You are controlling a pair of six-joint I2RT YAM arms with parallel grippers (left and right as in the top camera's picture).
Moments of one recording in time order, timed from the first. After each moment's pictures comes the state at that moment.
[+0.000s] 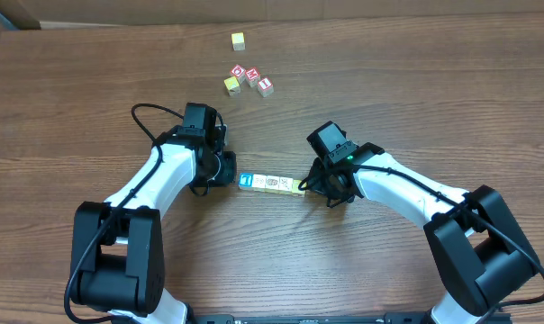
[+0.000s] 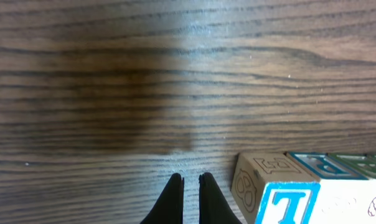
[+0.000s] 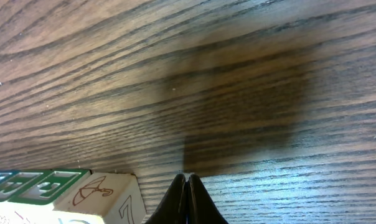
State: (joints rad) left arm -0.14 1.75 1.03 -0.64 0.14 -0.17; right arm 0.58 1.83 1.07 -0.56 -0.07 0.94
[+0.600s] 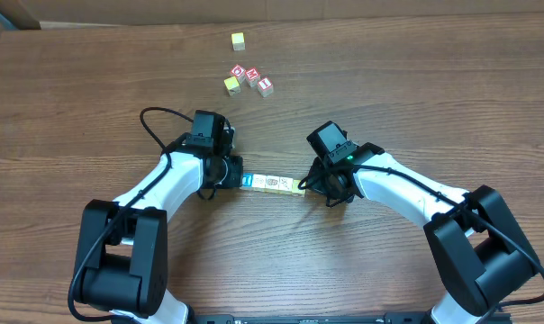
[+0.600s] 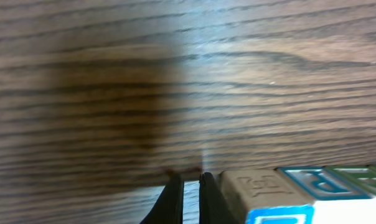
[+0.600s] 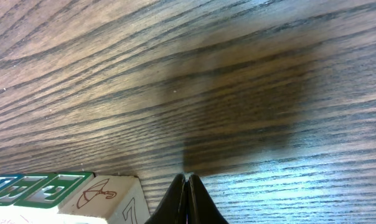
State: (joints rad) left arm -0.20 1.75 0.96 -0.50 0.13 -0.17; right arm 0.59 1.83 1.07 -0.55 -0.07 0.96
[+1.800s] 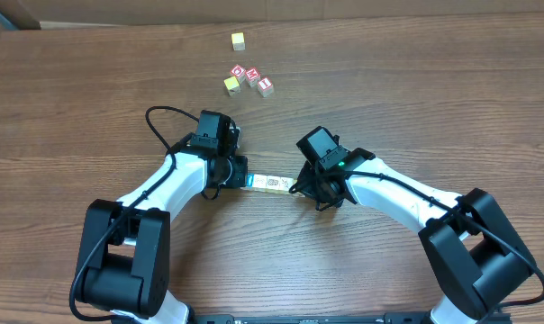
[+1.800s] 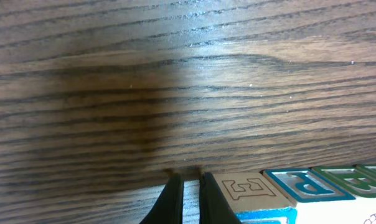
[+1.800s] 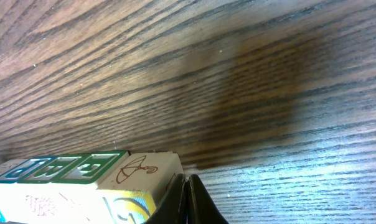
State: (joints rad) left arm -0.22 1.75 0.96 -0.49 0.13 -0.17; right arm 0.64 1.83 1.07 -0.51 -0.10 1.06
